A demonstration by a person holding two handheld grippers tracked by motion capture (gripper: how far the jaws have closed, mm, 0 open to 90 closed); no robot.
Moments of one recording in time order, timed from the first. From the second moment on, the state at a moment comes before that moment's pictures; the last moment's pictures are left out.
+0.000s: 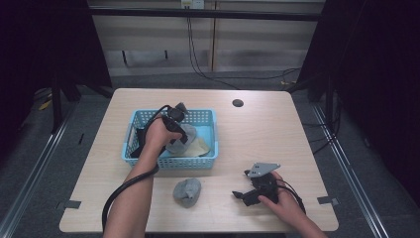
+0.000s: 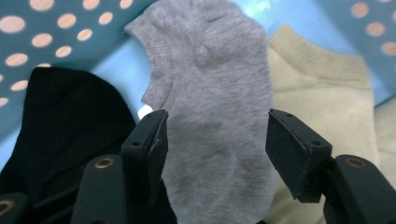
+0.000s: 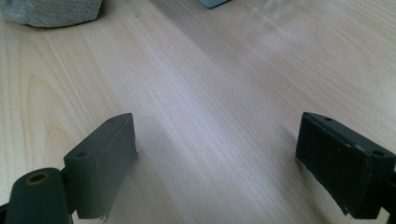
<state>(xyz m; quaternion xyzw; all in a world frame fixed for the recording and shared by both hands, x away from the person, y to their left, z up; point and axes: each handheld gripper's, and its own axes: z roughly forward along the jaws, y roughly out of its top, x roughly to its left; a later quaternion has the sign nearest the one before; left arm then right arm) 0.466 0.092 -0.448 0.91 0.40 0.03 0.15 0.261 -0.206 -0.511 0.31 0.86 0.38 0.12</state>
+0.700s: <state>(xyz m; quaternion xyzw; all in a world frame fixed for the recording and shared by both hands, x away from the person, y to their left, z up) 0.464 0.084 -0.449 0.91 0.40 0.00 0.11 0.260 -0.206 -0.511 0.31 0.86 0.38 0.12</state>
